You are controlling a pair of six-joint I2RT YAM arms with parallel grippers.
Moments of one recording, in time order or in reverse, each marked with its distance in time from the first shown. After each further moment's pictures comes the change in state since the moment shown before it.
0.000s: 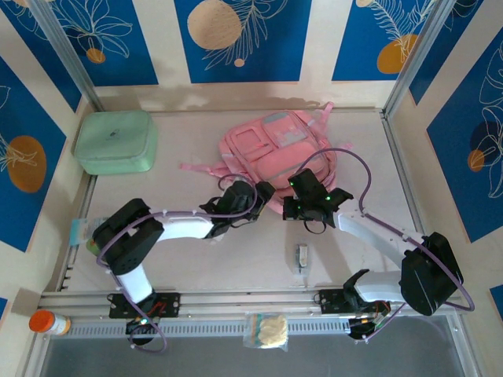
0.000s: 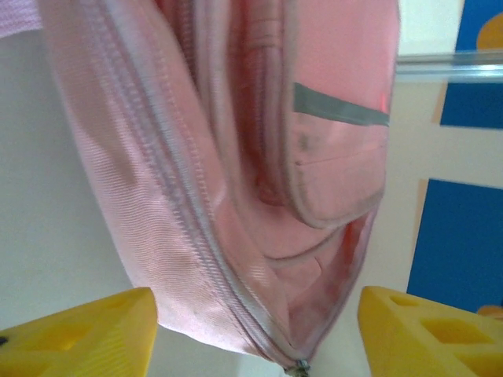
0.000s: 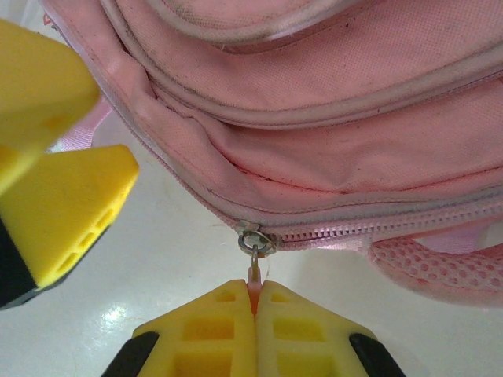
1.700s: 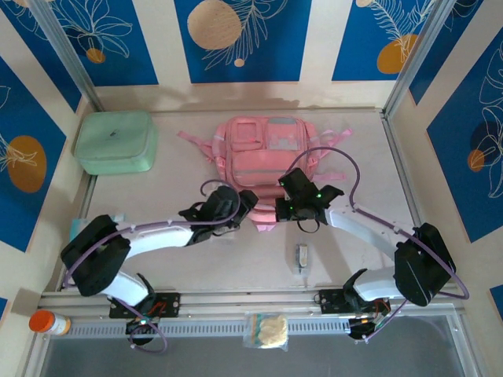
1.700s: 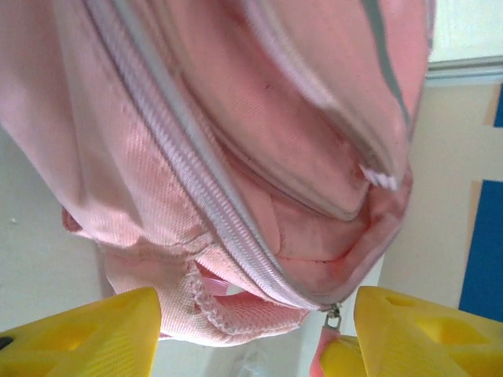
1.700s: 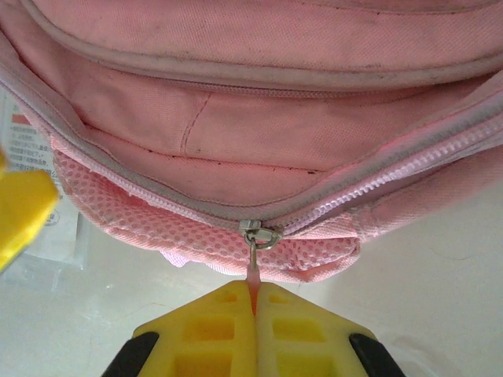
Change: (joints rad) left arm 0.024 -0.226 -0.120 -0.226 -0.032 0.065; right arm 0.051 0.077 0.054 -0.009 -0.027 -0.028
